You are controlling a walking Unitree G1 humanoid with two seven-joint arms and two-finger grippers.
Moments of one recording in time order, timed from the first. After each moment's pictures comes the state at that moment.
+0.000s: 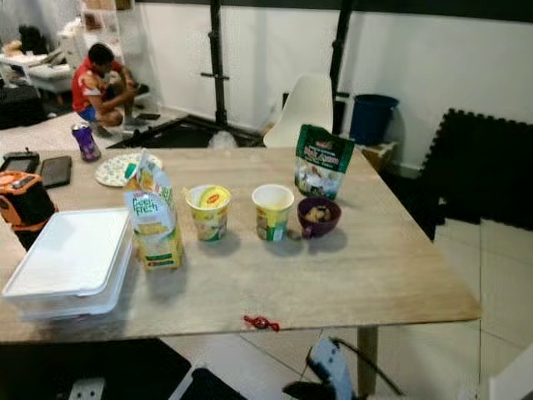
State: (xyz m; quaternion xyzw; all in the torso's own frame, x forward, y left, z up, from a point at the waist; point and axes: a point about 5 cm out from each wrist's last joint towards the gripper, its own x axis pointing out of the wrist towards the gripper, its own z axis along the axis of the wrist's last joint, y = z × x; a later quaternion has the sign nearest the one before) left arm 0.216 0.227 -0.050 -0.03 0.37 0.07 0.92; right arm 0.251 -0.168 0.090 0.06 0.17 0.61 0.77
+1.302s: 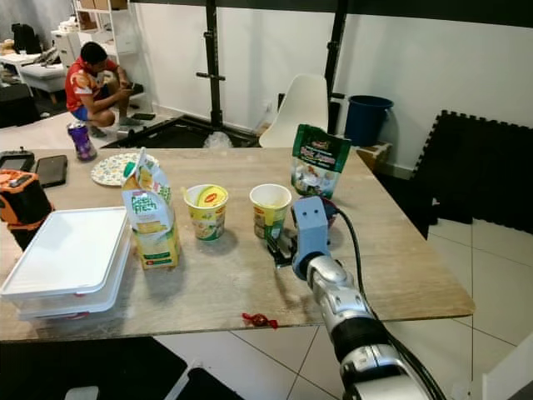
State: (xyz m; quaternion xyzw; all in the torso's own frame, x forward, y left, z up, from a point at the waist) left arm 0.202 0.232 -0.054 -0.03 0.38 0.08 0.92; right arm 0.405 -0.141 0.179 -0.02 0.04 0.08 1.00
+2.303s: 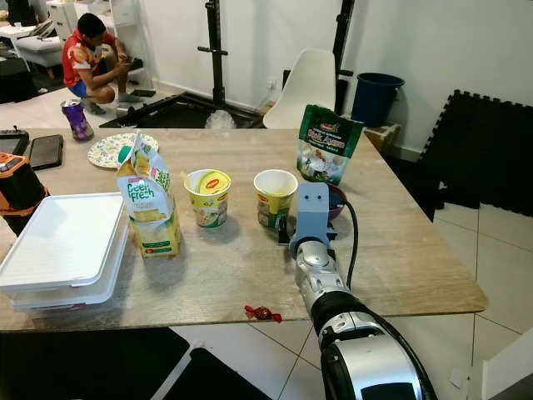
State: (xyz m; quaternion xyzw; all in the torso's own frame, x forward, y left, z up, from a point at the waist) left arm 0.183 0.246 -0.053 -0.02 0.39 0.09 0.92; right arm 0.413 -0.130 0.188 0.00 0.03 -0.05 1.00
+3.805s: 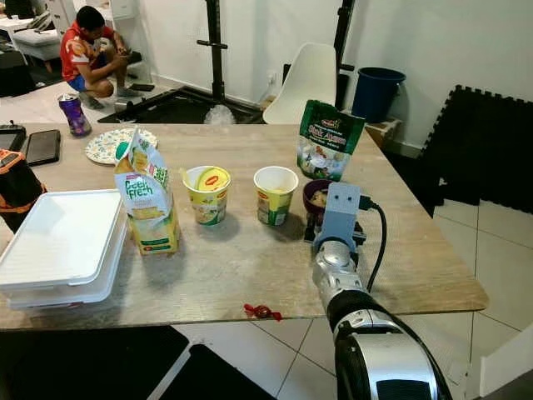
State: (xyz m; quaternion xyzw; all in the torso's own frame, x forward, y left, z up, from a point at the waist) left arm 0.179 0.253 -0.067 -0.02 0.41 0.09 0.91; right arm 0.413 -0.156 0.191 0.06 0.01 -0.10 0.99
